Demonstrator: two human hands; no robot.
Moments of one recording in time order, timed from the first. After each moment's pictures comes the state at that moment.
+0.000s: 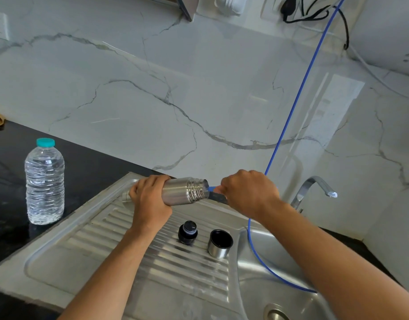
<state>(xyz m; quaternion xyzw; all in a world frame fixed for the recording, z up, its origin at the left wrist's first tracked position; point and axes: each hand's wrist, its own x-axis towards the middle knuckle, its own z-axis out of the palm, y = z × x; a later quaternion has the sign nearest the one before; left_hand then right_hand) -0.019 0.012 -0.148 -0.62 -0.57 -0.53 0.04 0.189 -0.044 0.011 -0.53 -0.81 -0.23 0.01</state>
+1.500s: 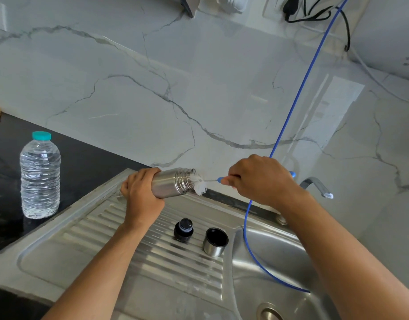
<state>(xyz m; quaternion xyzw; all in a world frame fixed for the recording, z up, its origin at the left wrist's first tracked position) -0.023 0.013 -0.144 -0.57 -0.57 -0.59 0.01 0.199 -0.062 0.054 -0.55 -0.81 -0.20 -0.01</state>
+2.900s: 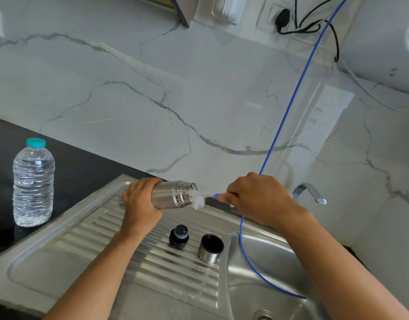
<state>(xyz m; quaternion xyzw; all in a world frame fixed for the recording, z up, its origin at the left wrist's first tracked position) -0.019 0.012 -0.146 -0.62 -0.54 -0.58 0.01 0.204 -0.076 0.036 -0.56 -0.81 -0.20 -0.03</state>
